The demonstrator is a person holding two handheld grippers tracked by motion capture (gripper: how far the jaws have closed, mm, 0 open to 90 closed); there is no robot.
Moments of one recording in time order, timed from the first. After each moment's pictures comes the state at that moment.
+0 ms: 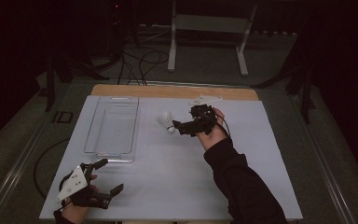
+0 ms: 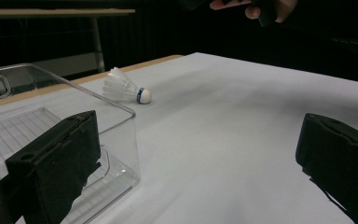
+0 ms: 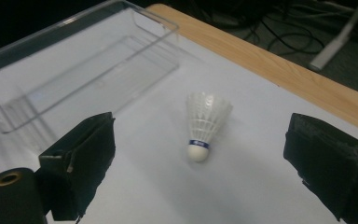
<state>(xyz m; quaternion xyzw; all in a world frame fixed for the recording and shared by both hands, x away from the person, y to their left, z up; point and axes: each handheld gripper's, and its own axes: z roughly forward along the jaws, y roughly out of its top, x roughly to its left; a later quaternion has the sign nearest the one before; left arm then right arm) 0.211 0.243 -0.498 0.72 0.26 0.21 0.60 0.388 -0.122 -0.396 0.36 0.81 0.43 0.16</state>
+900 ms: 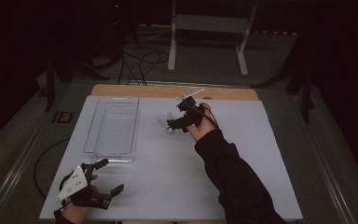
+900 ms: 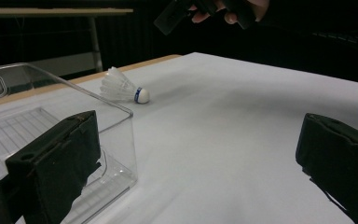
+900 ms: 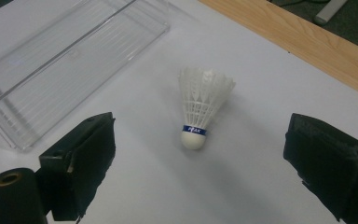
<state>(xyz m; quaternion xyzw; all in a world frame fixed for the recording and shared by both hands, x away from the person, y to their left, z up) 0.211 0.242 -0.498 0.72 0.26 0.20 0.60 0.423 -0.092 -0.407 0.38 0.85 0.34 0.13</state>
